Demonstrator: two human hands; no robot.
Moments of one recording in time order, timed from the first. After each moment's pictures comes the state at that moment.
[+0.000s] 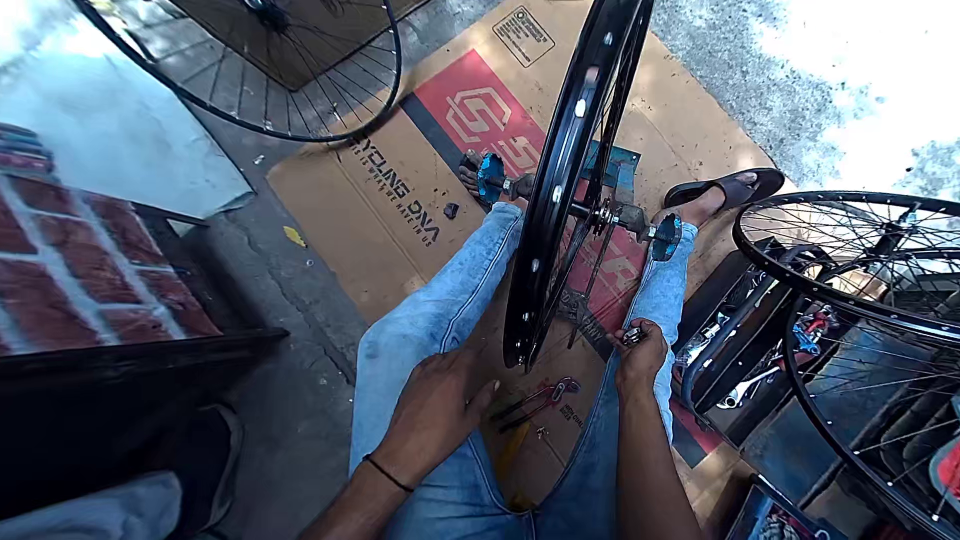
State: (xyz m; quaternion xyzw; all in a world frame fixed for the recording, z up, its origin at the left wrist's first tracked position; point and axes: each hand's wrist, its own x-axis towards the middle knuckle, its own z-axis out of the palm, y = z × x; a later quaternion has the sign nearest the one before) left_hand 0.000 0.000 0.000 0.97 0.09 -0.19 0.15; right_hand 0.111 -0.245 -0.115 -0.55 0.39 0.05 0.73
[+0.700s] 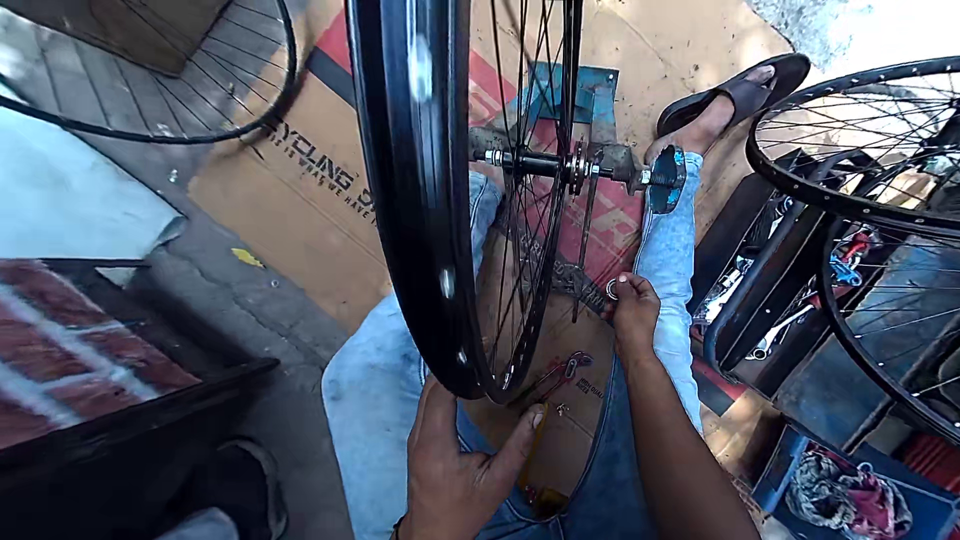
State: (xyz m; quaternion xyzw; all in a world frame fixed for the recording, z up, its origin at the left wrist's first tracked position) left_hand 0.010 -0.047 0.004 0.89 0.09 0.08 0.44; right_hand 0.130 -0.233 -0.165 -0.60 0.39 0.12 0.69
